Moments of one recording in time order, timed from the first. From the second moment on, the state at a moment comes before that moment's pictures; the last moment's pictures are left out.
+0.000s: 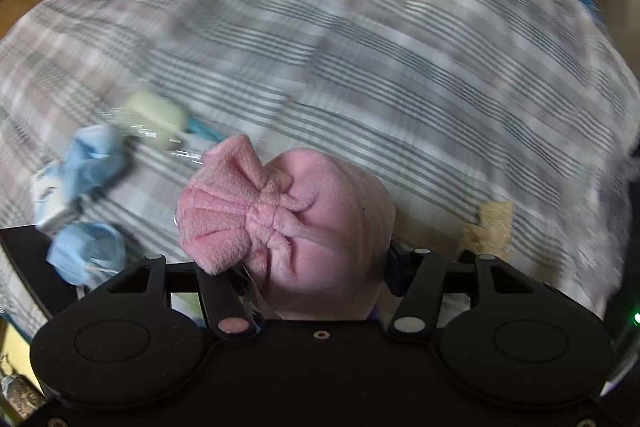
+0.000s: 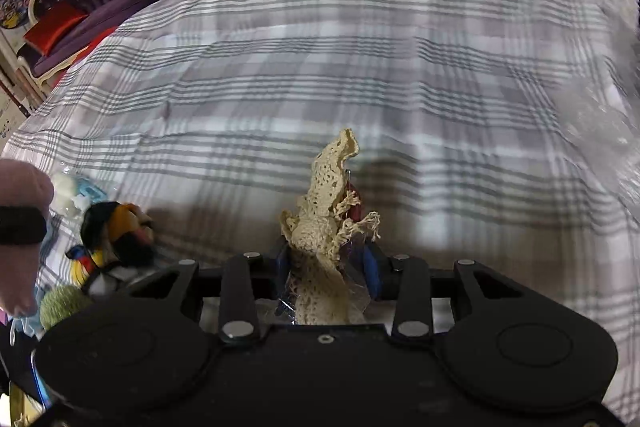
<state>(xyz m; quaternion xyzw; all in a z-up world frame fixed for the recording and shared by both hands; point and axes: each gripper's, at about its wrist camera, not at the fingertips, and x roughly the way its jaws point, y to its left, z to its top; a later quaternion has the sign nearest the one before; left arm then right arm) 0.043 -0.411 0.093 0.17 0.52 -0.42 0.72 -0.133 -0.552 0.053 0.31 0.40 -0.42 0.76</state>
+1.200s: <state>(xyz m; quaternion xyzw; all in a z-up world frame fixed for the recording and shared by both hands) -0.046 -0.167 0.047 0.13 0.60 -0.38 0.69 -0.205 -0.333 0.132 0.26 0.44 -0.23 0.83</state>
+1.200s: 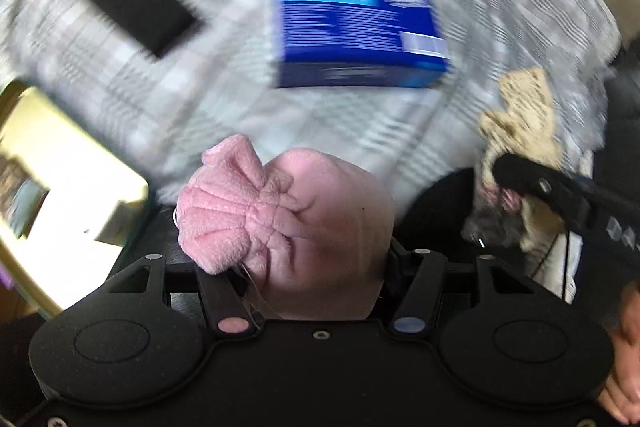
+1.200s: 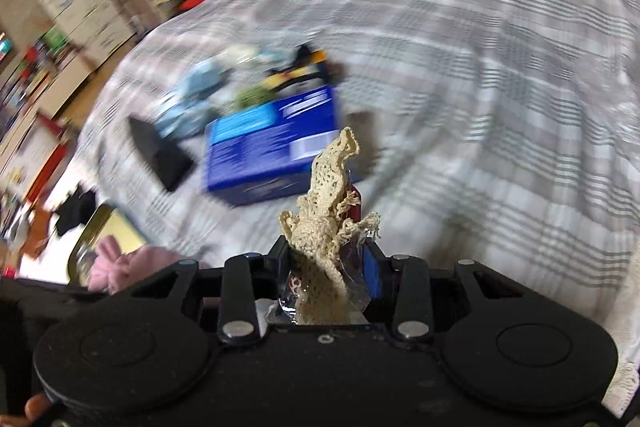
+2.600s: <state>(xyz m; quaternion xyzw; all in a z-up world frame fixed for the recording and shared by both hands) 0.187 0.004 -0.042 -0.03 0.61 -0.08 0.79 0.025 -0.128 0.014 0.11 0.63 -0.02 0.77</state>
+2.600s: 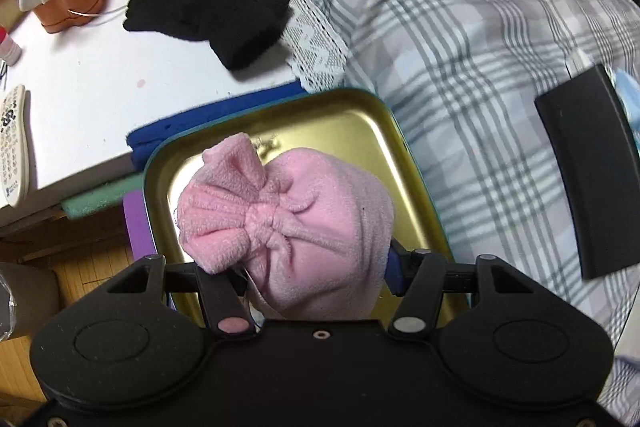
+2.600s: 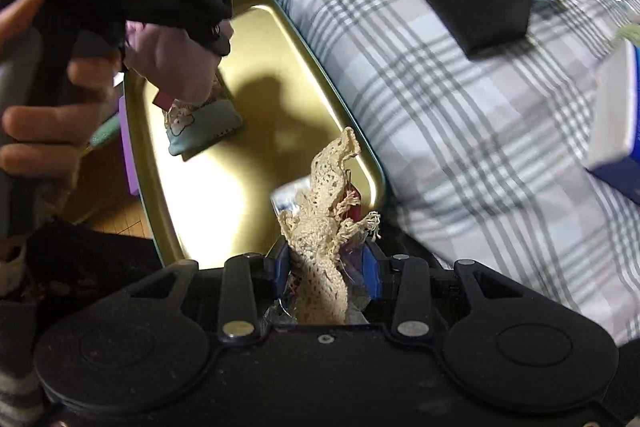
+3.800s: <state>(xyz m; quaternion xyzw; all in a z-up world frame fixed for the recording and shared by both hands) 0.200 0.013 -0.036 -0.05 0.59 -0.09 0.80 0.070 -0.097 0.009 0.10 0.62 0.04 0.78</state>
